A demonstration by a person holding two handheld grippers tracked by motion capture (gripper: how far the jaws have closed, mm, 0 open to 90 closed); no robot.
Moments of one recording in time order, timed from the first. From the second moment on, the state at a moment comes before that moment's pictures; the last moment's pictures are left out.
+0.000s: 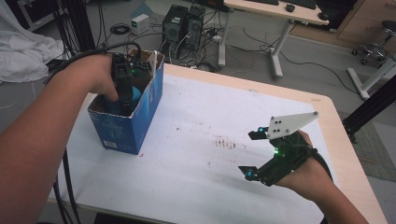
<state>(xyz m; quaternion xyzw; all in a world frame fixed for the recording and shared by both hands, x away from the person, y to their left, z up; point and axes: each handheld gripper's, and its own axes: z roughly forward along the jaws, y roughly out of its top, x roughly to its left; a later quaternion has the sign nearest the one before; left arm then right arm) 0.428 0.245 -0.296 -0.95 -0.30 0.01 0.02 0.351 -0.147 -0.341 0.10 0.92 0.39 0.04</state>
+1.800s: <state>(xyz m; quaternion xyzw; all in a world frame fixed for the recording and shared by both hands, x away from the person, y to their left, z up) 0.399 0.157 -0.217 -0.99 -0.17 0.00 -0.02 0.382 -0.164 -0.309 0.09 0.95 0.29 0.03</state>
